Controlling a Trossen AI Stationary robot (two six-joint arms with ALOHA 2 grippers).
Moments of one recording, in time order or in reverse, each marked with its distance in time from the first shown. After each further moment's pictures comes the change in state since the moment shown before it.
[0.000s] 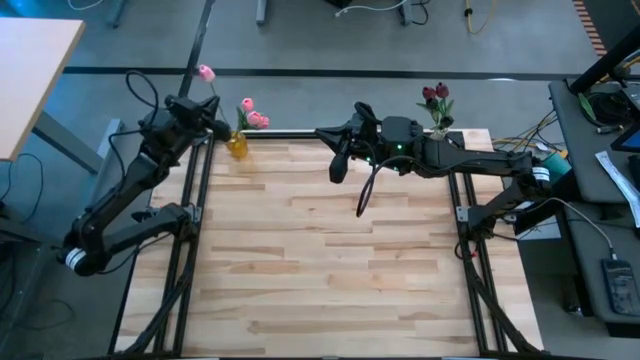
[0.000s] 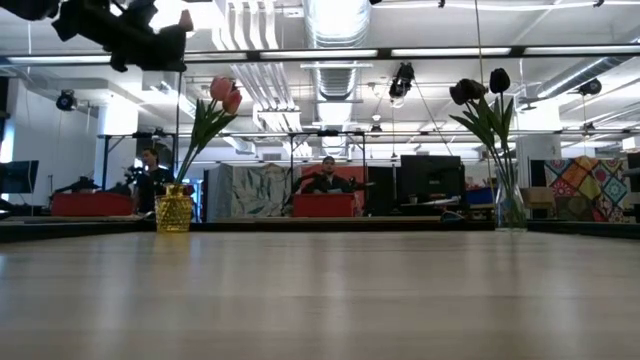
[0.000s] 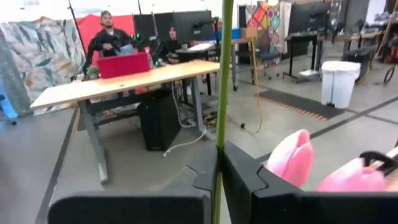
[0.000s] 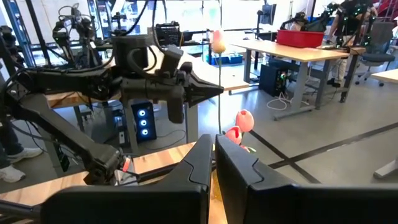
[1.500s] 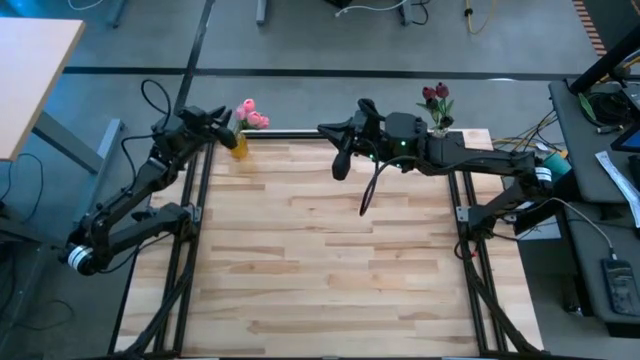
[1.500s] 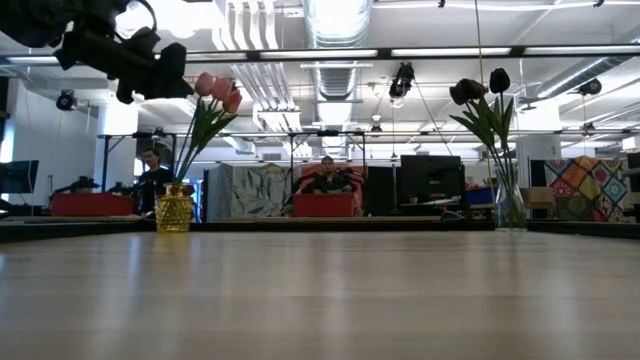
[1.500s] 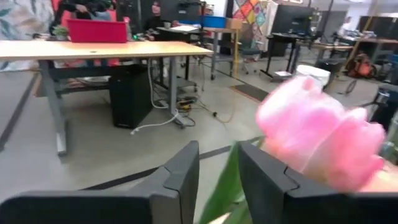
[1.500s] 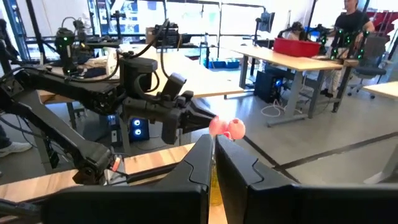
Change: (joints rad) left arm 0.040 0.030 -0.148 0.115 0.117 -0.175; right arm -0.020 -0.016 0.000 -0.003 -0.010 -0.062
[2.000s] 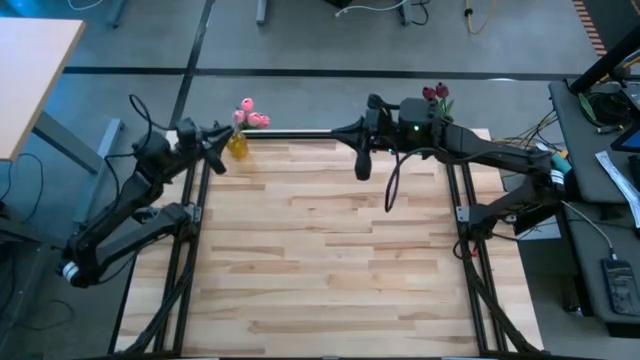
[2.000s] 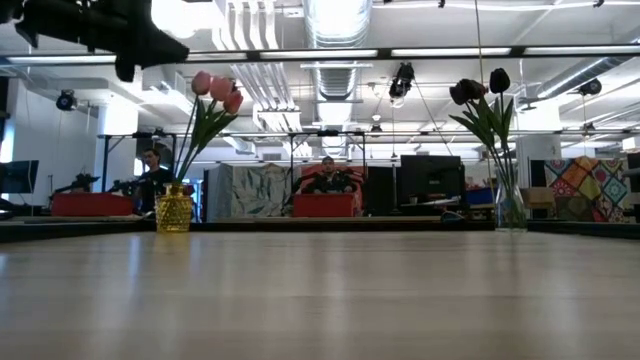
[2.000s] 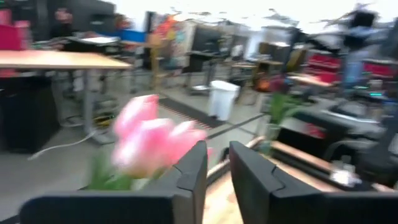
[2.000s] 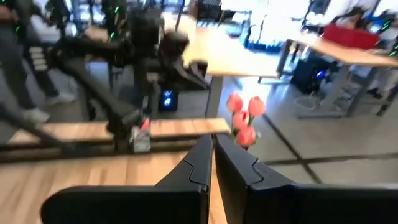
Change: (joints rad) left arm -0.140 -0.253 0.002 -0.164 0.204 -0.097; right arm -0.094 -0.093 -0.009 -0.194 -0.280 -0.091
